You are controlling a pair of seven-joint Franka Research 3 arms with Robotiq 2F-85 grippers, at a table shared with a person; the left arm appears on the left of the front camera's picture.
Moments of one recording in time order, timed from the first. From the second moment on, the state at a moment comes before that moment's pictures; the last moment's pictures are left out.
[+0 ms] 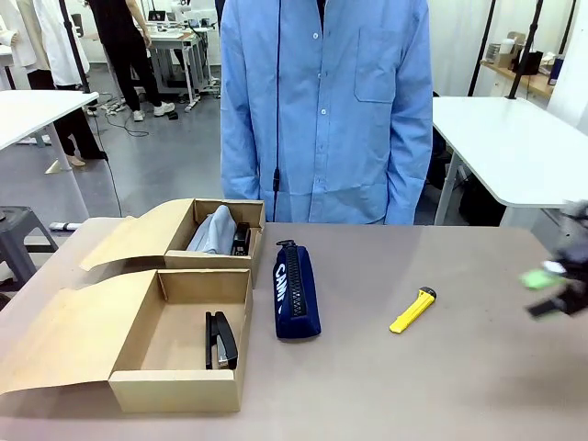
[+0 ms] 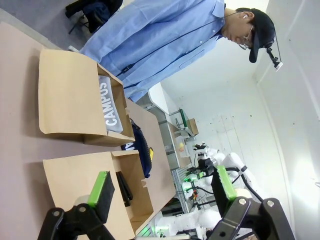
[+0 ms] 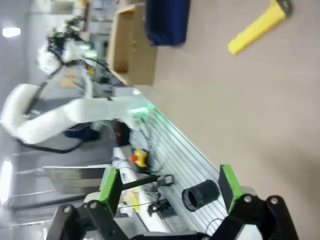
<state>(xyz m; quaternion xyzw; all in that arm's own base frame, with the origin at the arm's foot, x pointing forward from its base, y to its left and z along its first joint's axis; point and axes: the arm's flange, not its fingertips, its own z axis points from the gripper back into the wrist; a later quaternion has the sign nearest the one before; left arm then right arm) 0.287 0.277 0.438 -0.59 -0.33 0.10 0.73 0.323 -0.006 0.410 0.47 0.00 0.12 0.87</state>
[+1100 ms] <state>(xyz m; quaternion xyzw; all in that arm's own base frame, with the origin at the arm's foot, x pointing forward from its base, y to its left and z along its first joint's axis) 0.286 0.278 0.438 -0.59 -0.33 0.10 0.73 0.334 -0.013 0.450 0.31 0.00 -0.02 0.95</state>
